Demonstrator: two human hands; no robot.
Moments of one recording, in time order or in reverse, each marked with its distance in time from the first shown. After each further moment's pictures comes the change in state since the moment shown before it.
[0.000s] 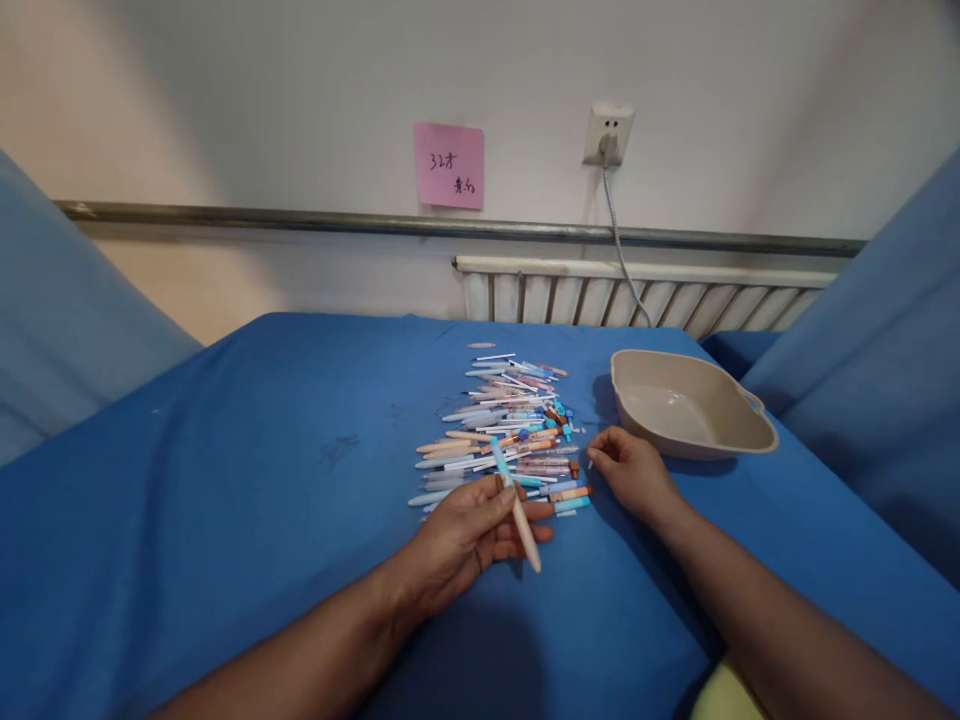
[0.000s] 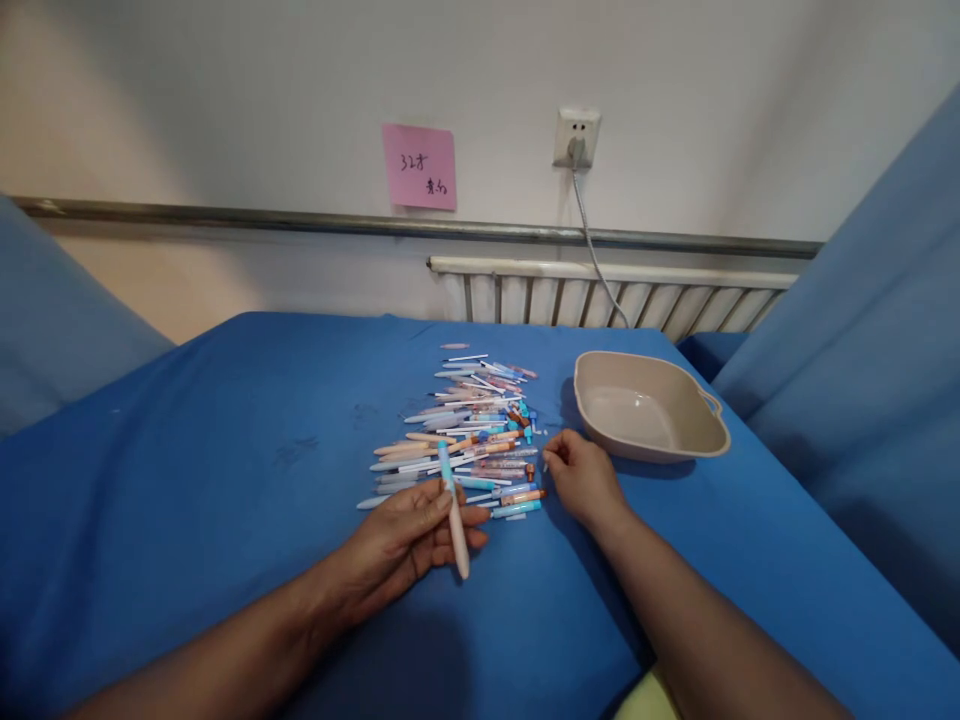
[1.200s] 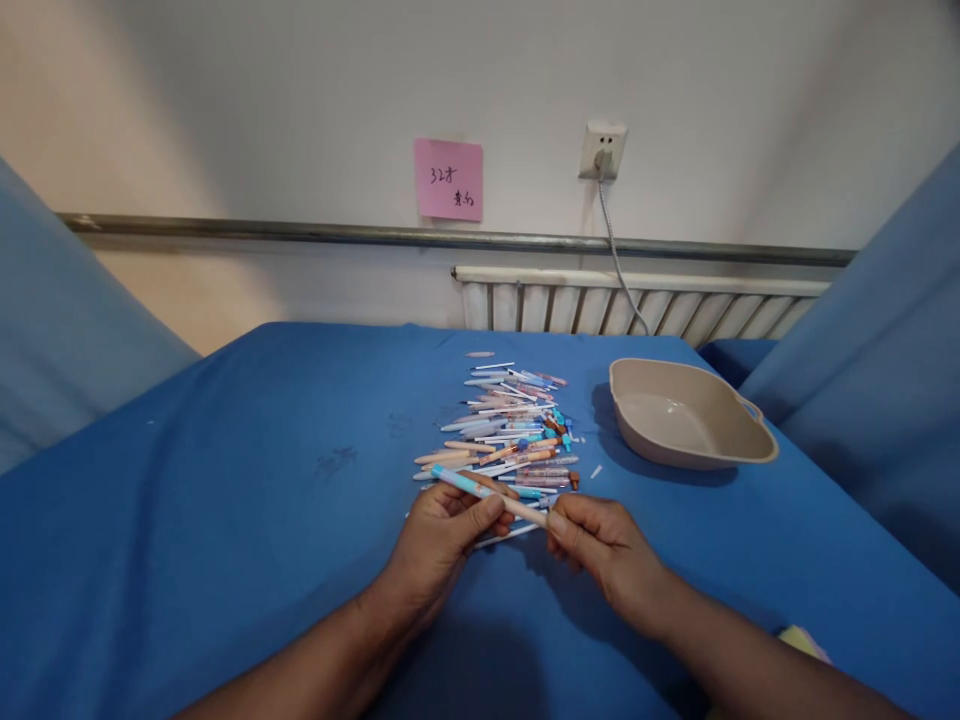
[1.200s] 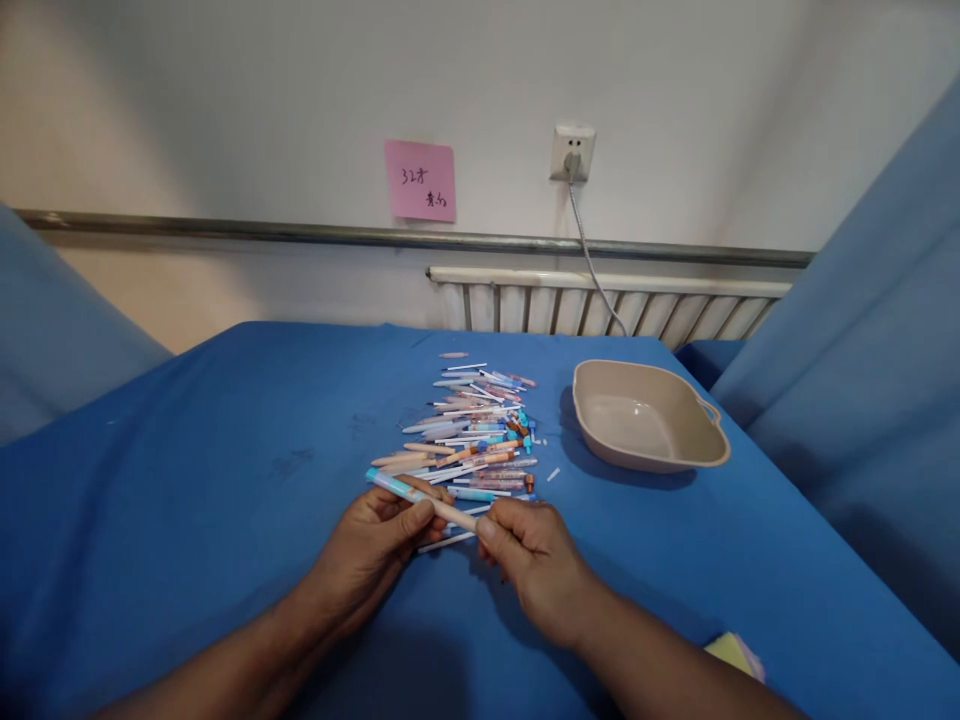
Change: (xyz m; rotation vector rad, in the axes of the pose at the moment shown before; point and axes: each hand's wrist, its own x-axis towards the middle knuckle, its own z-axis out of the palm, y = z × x) left_hand -0.006 0.007 0.000 0.051 0.252 0.308; right_hand -0.067 -0.057 0.030 0.155 -0.475 -0.022
